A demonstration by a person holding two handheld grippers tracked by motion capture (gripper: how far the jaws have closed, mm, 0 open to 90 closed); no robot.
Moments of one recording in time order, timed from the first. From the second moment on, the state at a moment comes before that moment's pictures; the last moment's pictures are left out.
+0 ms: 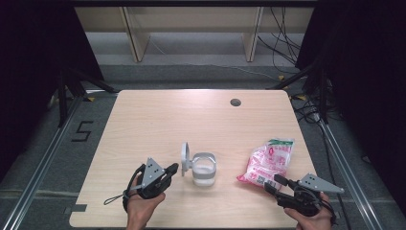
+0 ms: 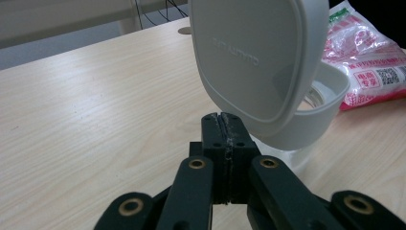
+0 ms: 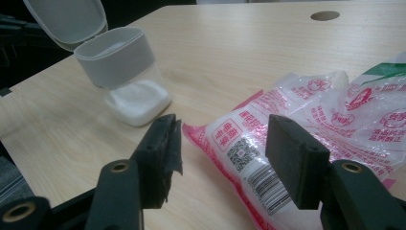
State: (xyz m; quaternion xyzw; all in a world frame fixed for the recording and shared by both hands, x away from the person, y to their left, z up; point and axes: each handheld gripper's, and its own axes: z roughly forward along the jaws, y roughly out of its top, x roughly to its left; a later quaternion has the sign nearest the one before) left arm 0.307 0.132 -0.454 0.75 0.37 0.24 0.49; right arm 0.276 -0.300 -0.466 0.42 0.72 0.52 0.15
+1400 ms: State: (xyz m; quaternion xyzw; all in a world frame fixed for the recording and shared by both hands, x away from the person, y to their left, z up) left arm 0.310 0.120 -0.440 0.75 0.34 0.24 0.51; right arm 0.270 -0.296 -0.467 0.44 0.73 0.51 0.13
